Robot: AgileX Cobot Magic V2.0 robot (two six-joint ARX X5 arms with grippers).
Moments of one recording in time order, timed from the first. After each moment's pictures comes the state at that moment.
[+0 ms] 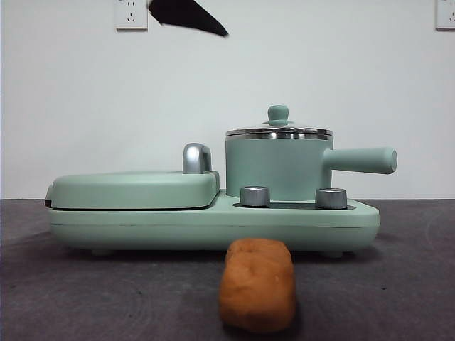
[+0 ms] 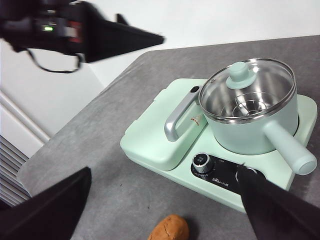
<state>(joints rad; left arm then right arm) -0.62 1.60 1.58 -0.42 0.29 -0.17 -0.02 0.52 0.87 -0.69 -0.81 0.21</state>
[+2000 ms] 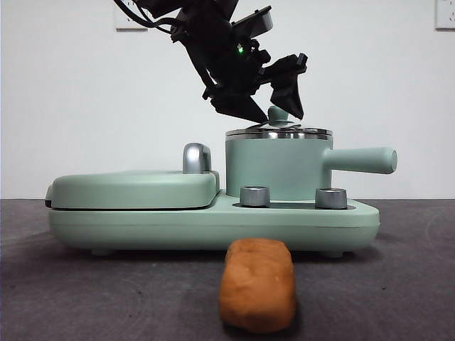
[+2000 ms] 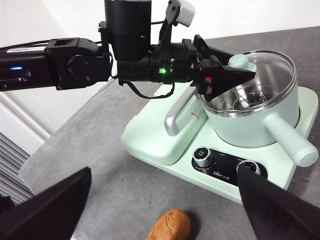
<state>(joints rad) -0.67 1.96 1.59 -0.07 0.10 0.05 -0.02 0.52 0.87 -0.72 -0.81 0.21</state>
